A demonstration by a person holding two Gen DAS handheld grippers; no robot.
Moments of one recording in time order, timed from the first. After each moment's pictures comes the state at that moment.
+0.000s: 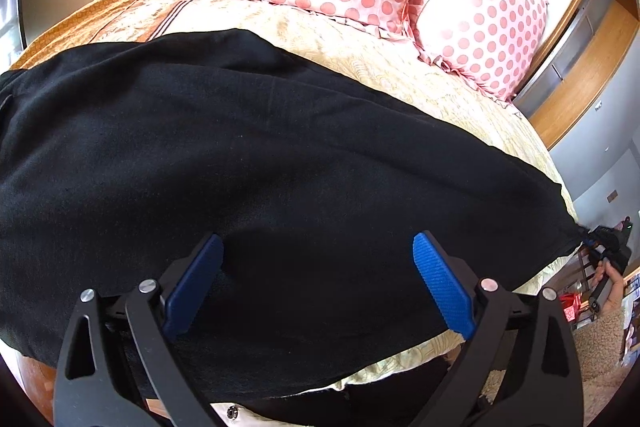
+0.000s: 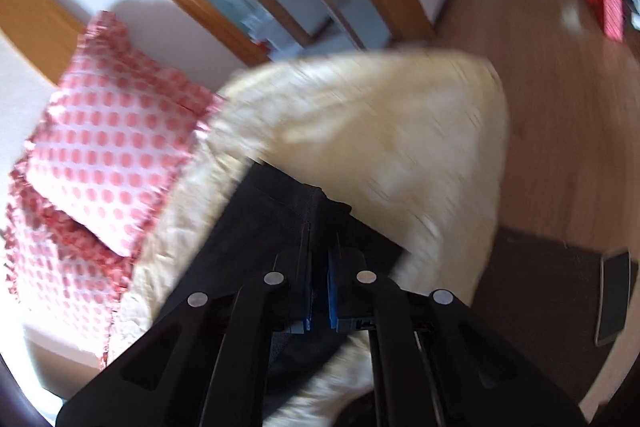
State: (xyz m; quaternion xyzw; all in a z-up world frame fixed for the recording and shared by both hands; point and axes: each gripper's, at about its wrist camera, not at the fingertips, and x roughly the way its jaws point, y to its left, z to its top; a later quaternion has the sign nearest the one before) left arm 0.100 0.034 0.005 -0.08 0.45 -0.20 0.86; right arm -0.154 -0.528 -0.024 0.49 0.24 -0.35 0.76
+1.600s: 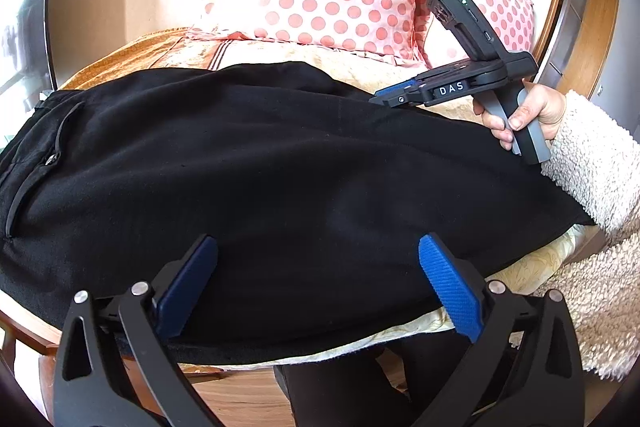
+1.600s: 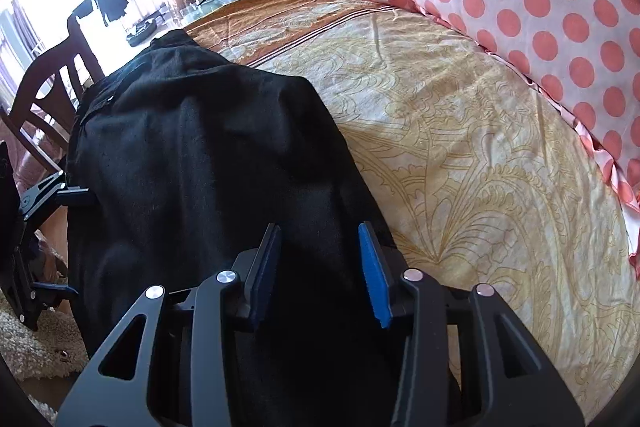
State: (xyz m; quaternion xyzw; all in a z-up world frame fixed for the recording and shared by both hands) left arm 0.050 0.087 -0.001 -0.03 0.37 -0.18 0.91; right arm 0.259 -0.061 0.013 -0.12 0.49 0.35 0.79
